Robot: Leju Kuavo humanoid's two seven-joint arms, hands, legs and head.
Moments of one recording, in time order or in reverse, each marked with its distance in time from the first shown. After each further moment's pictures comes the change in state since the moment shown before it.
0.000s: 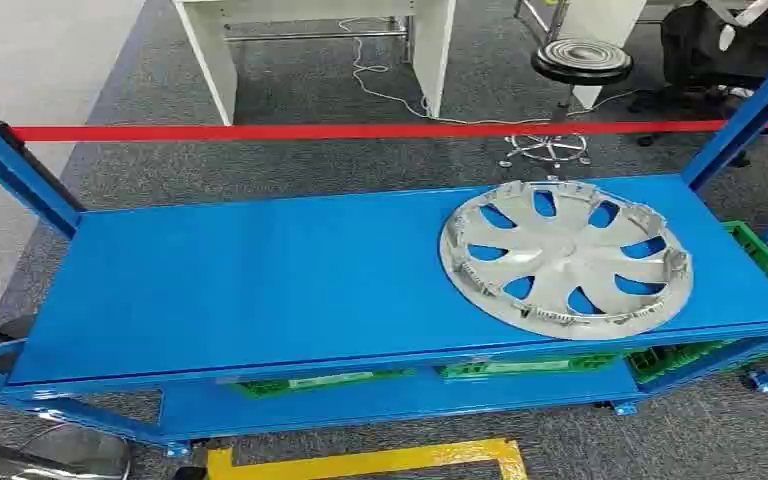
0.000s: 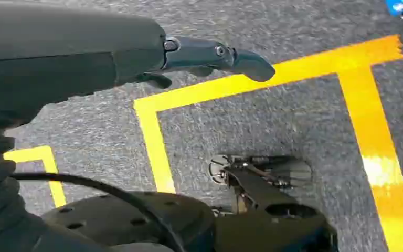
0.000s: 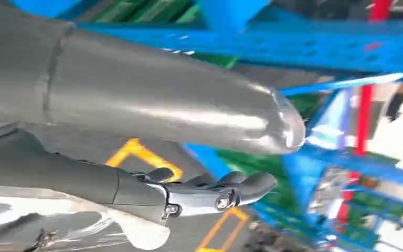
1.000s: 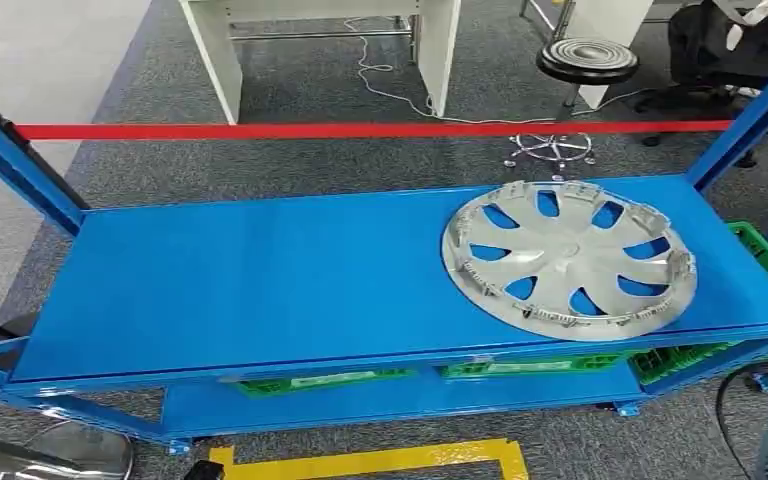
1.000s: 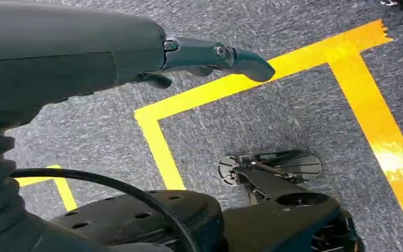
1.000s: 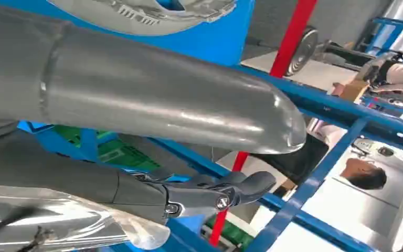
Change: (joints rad) left arm -0.022 0.015 0.000 0.015 -0.129 -0.050 0.019; right arm -0.308 -0.304 0.424 0.139 0.181 0.081 0.166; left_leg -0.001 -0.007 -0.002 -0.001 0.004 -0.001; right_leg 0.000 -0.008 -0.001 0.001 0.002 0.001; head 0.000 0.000
